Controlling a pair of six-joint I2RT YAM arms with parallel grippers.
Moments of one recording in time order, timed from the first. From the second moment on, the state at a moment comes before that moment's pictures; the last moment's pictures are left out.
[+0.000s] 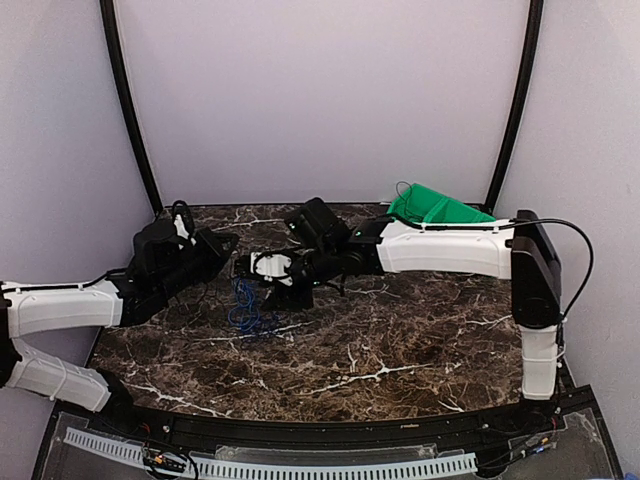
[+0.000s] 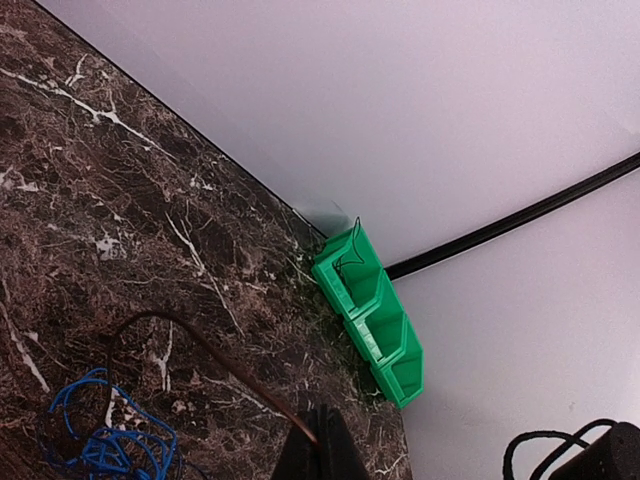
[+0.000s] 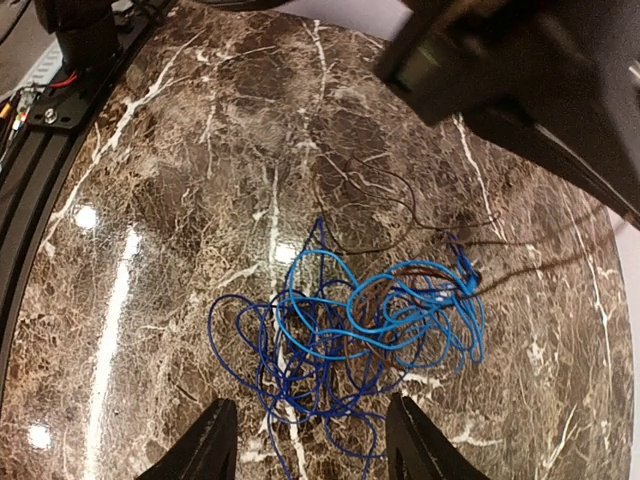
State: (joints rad) left arm -0.61 1.18 0.58 0.42 -0.10 -1.05; right arm 1.04 2.02 1.67 -0.39 -0.35 -0.61
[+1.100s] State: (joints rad) left arm -0.61 1.16 0.58 0.40 -0.08 -1.09; right arm 1.17 2.27 1.78 -0.19 0.03 -0.87
